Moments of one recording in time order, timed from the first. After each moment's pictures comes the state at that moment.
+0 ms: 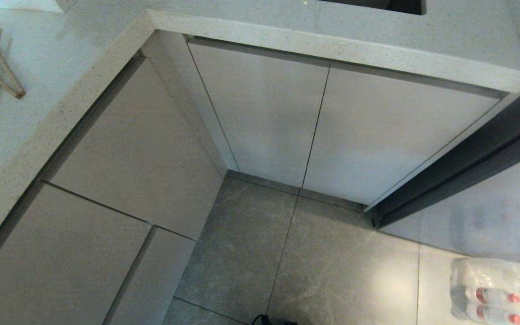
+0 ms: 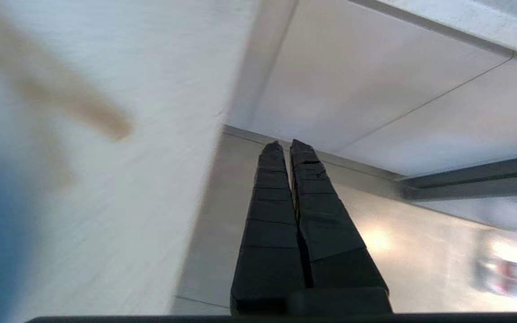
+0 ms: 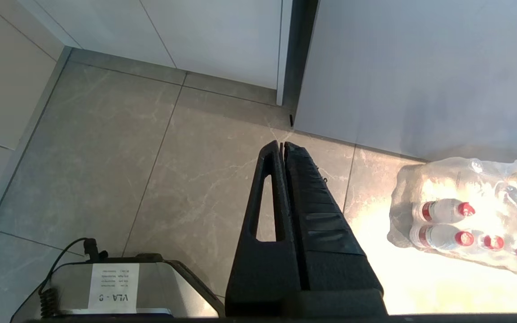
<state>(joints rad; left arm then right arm) -0.06 1.11 -1.59 0.53 -0.07 -0.06 0.00 0.00 0.00 0.00 -0.01 0.03</state>
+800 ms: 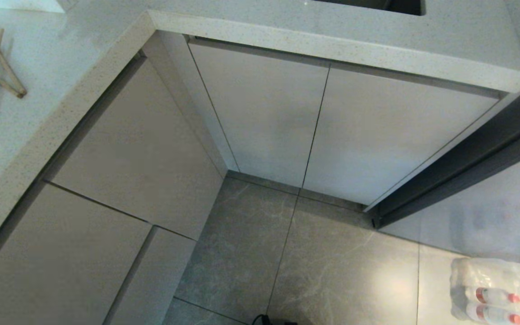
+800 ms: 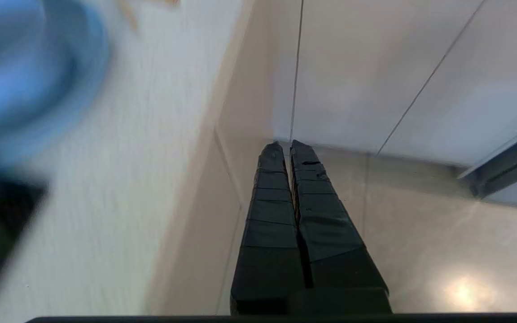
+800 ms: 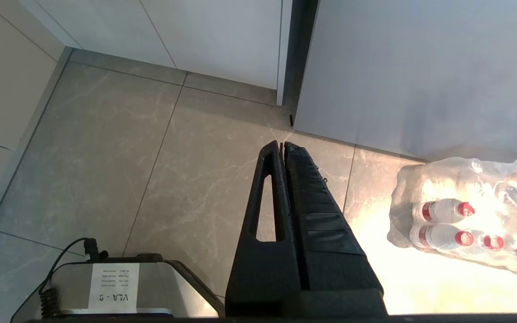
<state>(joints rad) 0.00 0.26 -0.60 0.17 -0.05 0.11 0.00 0.00 0.00 0.00 -0.01 0.03</state>
